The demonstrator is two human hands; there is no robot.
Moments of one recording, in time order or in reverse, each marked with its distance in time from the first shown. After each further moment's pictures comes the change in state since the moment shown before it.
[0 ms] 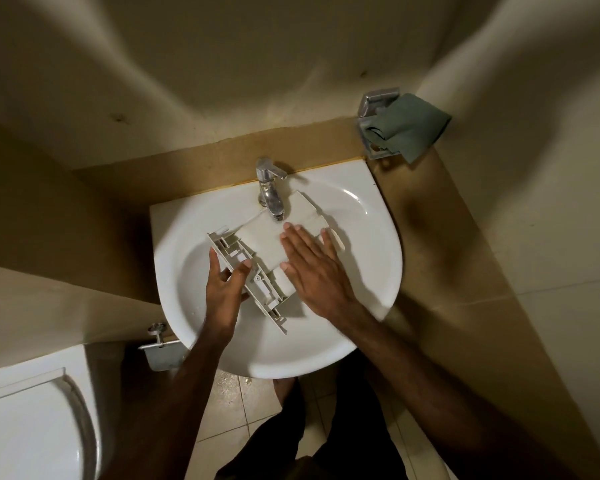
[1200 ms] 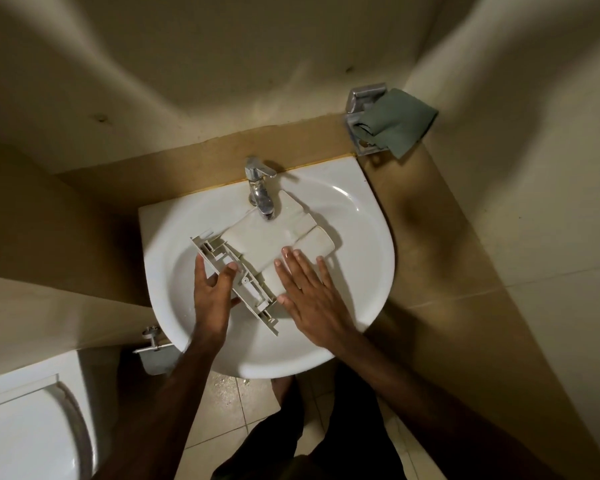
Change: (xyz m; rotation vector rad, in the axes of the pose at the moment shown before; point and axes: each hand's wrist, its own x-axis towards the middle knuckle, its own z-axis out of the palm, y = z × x) left_hand -0.009 0.006 0.002 -0.003 0.088 -0.007; right_hand -0.053 -0.017 0.002 -0.080 -0.252 -0.034
